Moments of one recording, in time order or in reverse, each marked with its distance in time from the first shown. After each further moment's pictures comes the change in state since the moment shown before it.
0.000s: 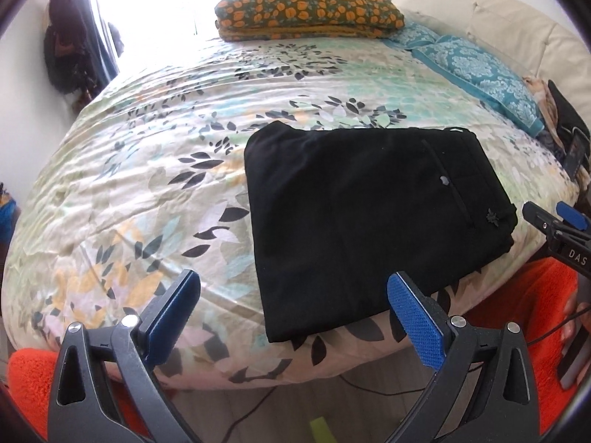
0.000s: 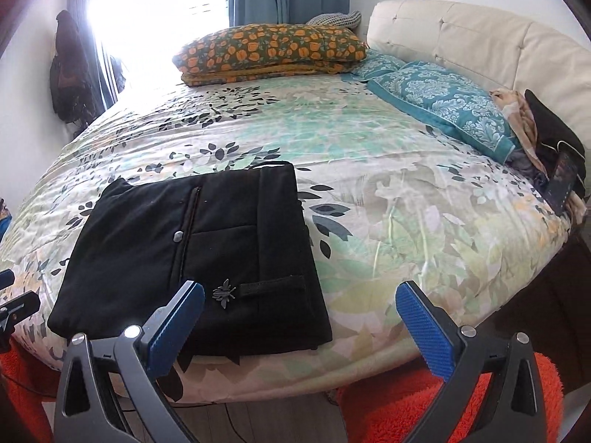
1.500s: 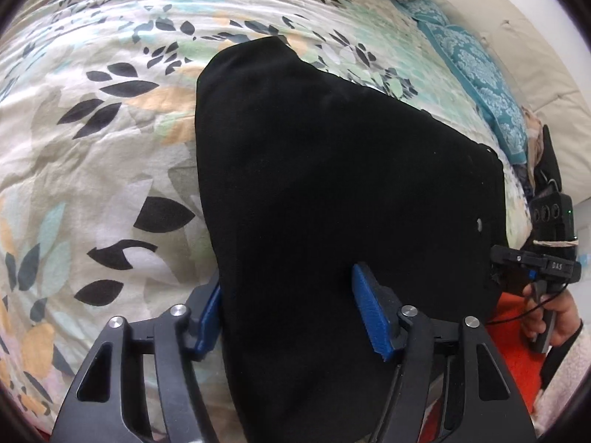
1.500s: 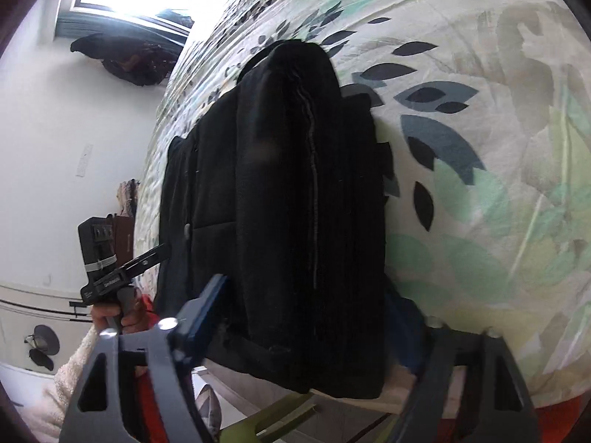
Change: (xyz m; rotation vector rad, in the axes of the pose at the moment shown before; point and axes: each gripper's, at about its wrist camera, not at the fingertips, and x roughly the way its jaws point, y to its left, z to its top) left arm 0.132 0.035 0.043 -0.189 0.311 -0.323; right arm 0.160 -0.037 0.029 0.180 0.627 0.750
